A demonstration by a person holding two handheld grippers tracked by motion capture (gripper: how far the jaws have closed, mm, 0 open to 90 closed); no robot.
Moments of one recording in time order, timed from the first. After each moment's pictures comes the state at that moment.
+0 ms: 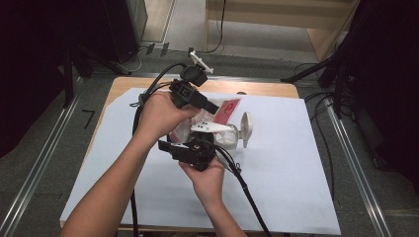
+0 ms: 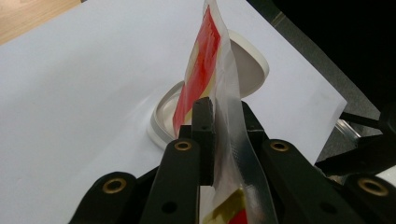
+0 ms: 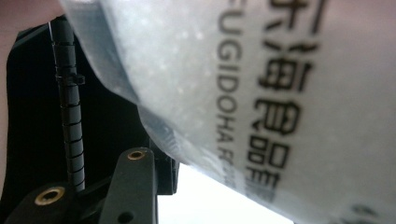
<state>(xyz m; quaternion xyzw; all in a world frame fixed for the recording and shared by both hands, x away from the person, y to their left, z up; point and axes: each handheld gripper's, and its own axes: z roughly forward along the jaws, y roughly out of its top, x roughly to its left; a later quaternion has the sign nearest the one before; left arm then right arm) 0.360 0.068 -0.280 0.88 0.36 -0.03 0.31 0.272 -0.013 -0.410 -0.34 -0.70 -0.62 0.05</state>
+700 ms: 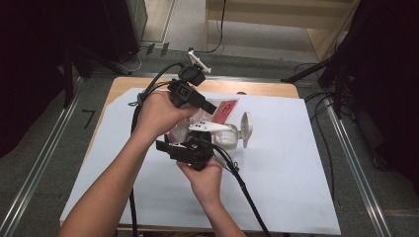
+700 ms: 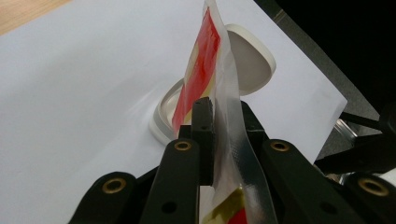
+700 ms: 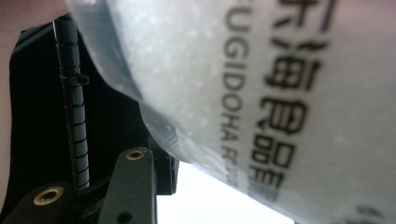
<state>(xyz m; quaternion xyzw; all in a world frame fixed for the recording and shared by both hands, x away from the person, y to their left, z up) 0.365 0.071 -0.283 0.88 0.37 -0.04 0.30 0.274 -0.008 -0.411 -0.35 -0.70 -0.62 0.07</state>
